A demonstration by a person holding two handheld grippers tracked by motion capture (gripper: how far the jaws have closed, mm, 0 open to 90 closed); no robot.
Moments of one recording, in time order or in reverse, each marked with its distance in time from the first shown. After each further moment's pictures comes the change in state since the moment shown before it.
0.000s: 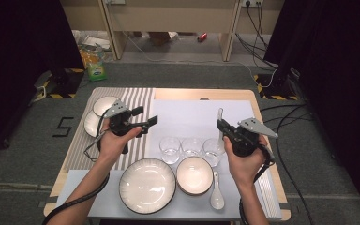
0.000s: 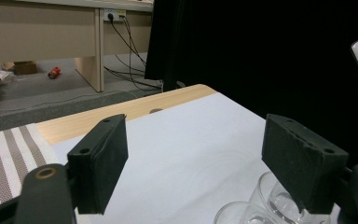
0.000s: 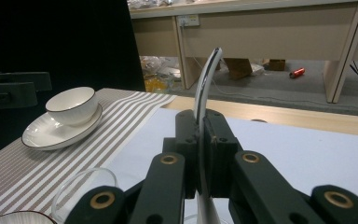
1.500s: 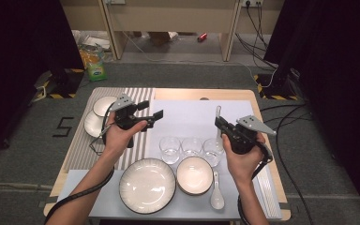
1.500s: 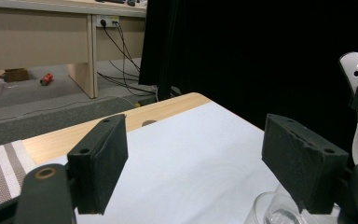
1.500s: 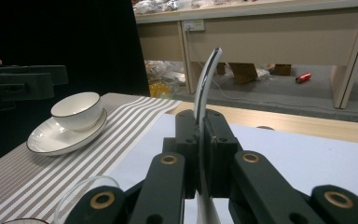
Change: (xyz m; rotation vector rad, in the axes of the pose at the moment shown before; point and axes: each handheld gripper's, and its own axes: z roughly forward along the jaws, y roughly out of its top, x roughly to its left) left arm -0.005 0.015 0.016 -0.015 -0.026 0.008; right arm 0.001 0.003 0.008 -0.018 0.025 -0.002
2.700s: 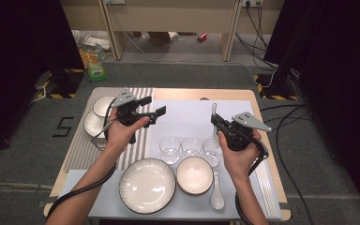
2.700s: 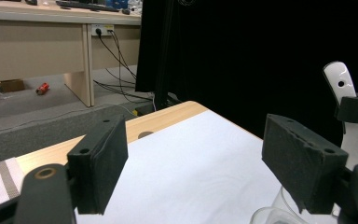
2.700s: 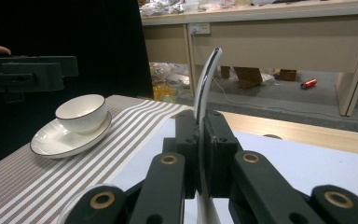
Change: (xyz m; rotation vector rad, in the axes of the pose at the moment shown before) left arm -0.004 0.013 0.006 -0.021 -0.019 0.023; right arm 0.005 0.005 0.010 -0.011 0.021 -0.019
